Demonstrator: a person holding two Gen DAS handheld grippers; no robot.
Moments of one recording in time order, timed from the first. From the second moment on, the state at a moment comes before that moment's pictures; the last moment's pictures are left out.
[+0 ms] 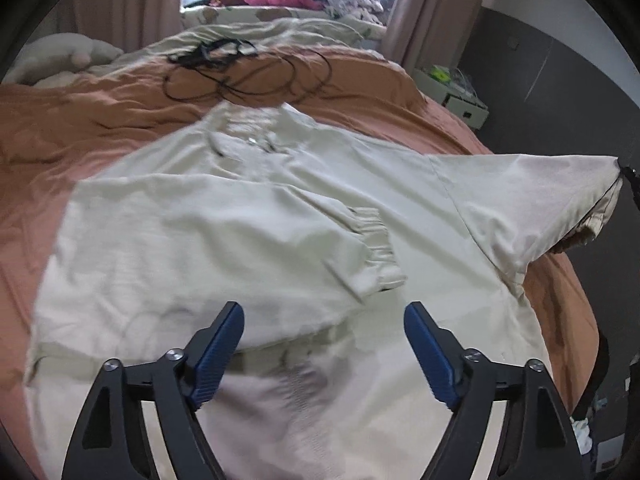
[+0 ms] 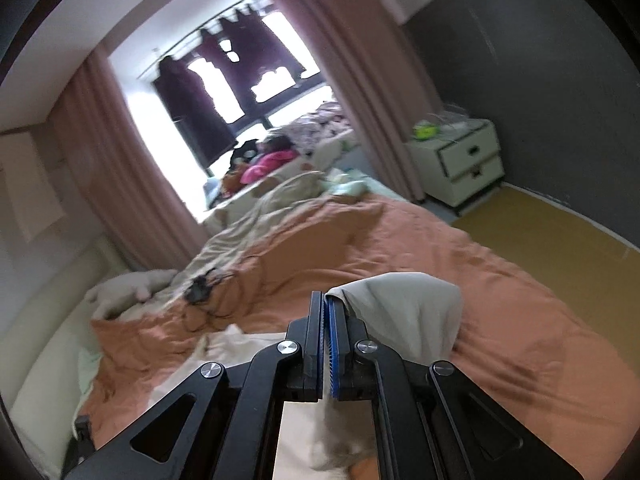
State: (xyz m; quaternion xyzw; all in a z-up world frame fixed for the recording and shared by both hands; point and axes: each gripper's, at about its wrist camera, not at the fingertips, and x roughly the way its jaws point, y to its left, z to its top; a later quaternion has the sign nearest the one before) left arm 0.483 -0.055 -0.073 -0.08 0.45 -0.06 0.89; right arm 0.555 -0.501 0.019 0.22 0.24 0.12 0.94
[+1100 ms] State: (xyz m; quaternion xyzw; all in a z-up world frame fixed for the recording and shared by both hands) left arm 0.386 0.150 -0.088 -0.19 0.44 0.04 0.88; right arm 0.549 -0.171 -0.116 0.16 0.44 0.31 0.83
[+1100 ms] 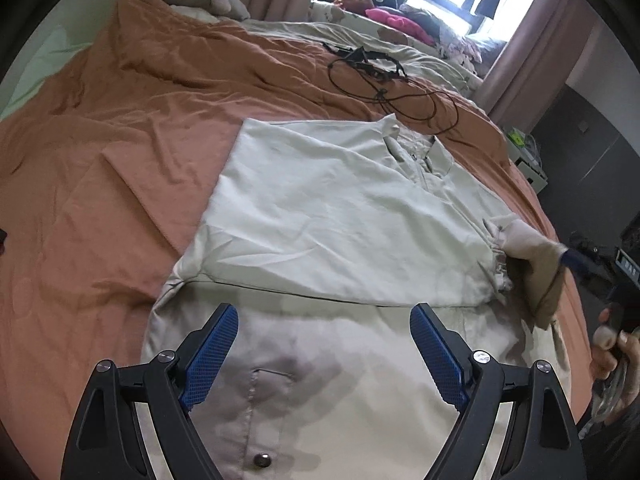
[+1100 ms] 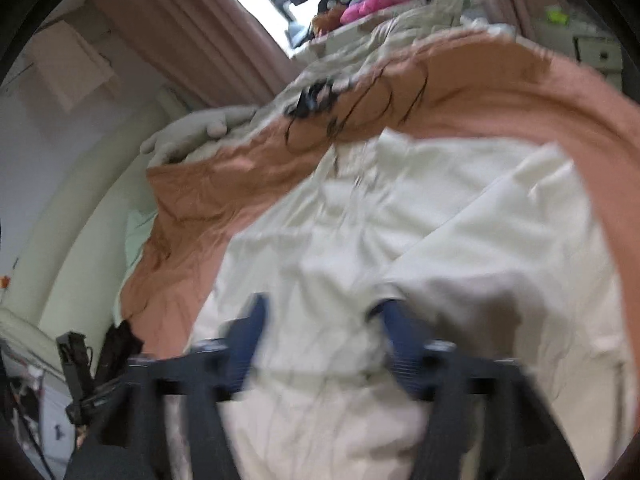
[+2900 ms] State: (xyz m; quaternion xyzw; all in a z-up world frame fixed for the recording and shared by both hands) left arm 0.332 0.235 -0.104 -0.19 0.41 0.07 0.89; right arm 0.531 -0.092 -0.056 0.07 0.43 0.26 0.86
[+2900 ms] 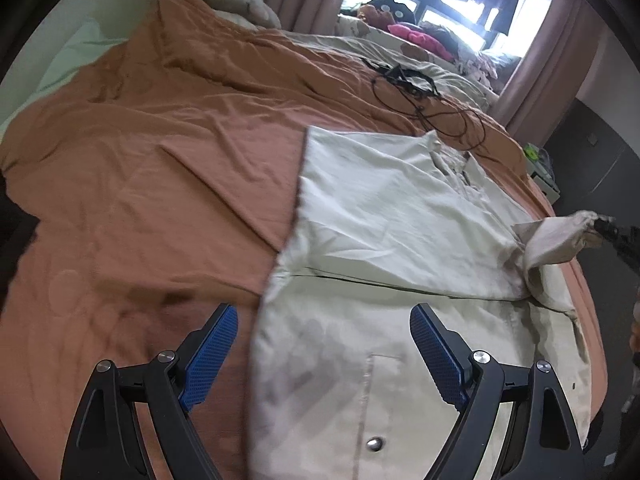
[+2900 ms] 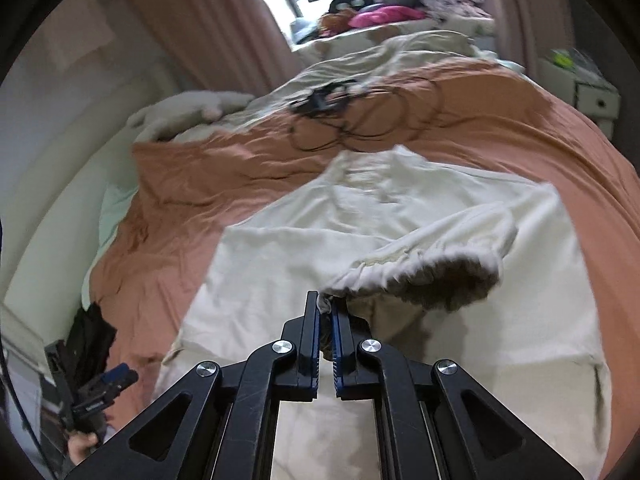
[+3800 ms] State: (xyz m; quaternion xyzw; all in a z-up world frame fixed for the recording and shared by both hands) left arm 0.359 0.228 -0.111 -0.18 0.43 0.07 0.88; right arm 0.533 -0.115 -0.119 0.05 0.47 0.25 0.84
